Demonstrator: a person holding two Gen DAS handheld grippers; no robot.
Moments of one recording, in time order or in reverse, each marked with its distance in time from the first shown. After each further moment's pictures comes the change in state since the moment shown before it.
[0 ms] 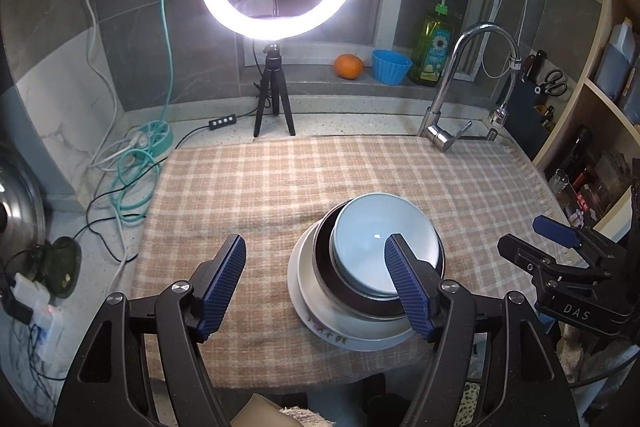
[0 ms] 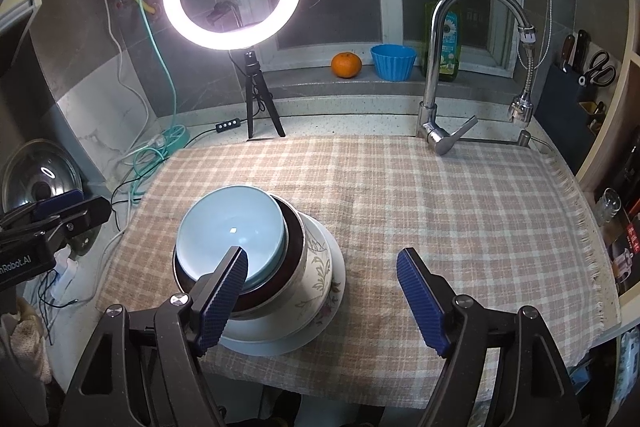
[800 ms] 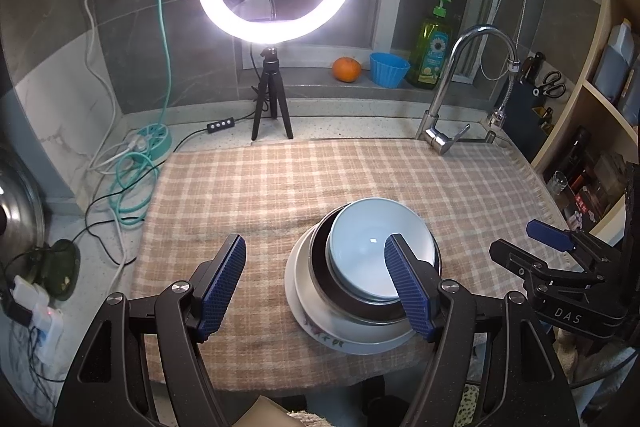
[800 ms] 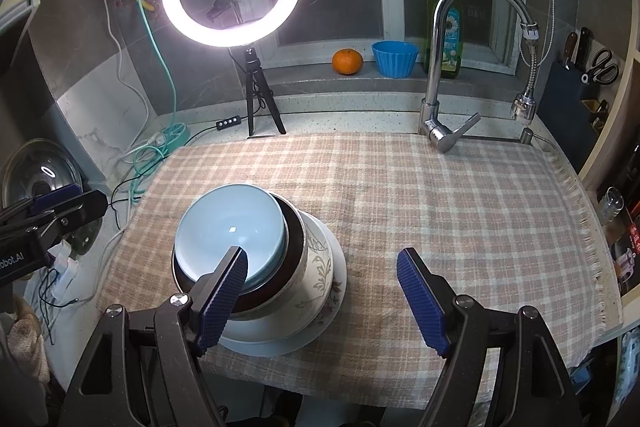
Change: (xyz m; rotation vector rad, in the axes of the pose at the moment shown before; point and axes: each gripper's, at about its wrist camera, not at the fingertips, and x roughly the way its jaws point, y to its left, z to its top) left arm 0.000 -0.004 0.002 -0.002 -0.005 0.000; right arm 0.005 0.002 0.000 -0.002 0.011 0.003
